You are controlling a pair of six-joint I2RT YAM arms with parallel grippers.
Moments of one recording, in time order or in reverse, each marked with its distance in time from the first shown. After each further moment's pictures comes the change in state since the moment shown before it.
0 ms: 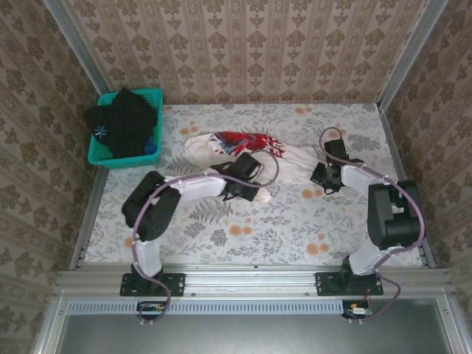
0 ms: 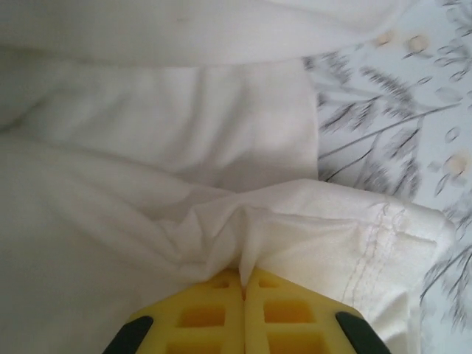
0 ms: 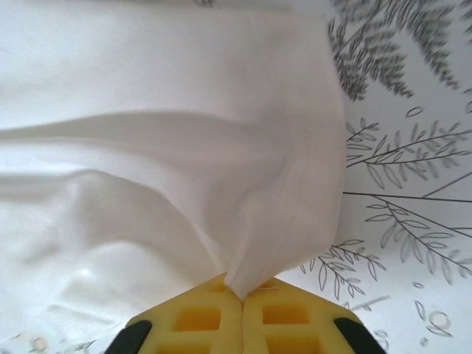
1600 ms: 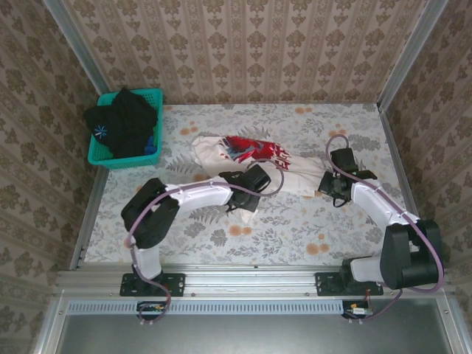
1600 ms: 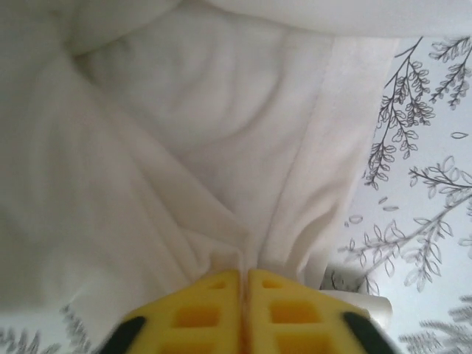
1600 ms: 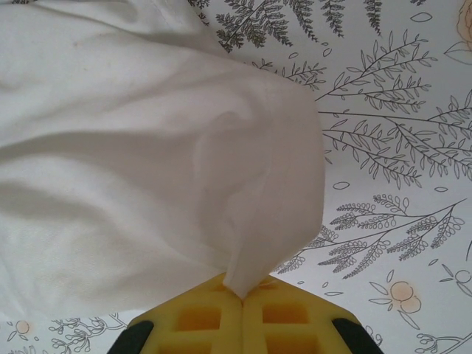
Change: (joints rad) left arm -0.148 -0.026 0.031 -0.212 -0.215 -0.210; right arm 0.016 -0.282 -0.113 -0.167 0.108 -0.072
